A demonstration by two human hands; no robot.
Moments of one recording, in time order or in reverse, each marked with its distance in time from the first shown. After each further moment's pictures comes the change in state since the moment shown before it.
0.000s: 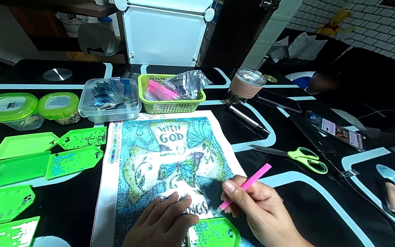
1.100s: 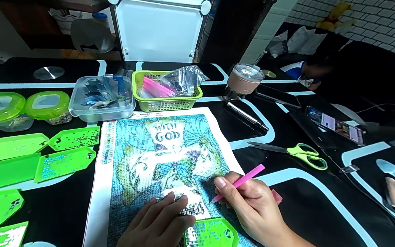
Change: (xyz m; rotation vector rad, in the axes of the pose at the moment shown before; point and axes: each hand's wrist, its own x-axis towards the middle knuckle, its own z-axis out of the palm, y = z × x) left_hand 0.001 0.002 -0.004 0.016 -0.044 -0.015; right_hand 0.002 0.018 -0.004 -0.213 0.011 -0.136
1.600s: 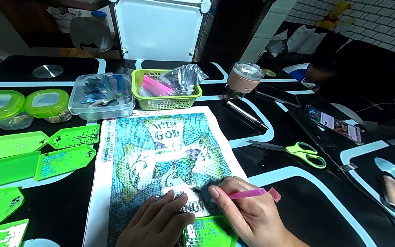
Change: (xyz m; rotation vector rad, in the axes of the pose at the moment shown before) left_hand 0.000 -0.001 0.001 0.007 0.010 0.008; right_hand -0.003 -0.009 0.003 -0.382 -0.023 -0.214
